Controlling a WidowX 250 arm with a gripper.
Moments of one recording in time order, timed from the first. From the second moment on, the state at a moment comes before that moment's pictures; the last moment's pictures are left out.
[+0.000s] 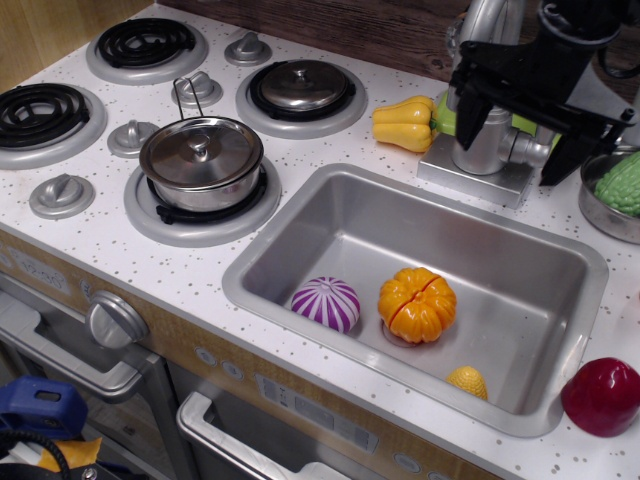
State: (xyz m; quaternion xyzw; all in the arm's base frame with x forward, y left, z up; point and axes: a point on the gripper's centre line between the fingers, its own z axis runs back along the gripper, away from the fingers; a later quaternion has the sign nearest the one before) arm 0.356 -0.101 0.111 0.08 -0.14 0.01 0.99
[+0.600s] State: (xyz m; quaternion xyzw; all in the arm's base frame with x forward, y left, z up) arm 0.372 -0.088 0.113 0.09 -0.14 -0.05 0.98
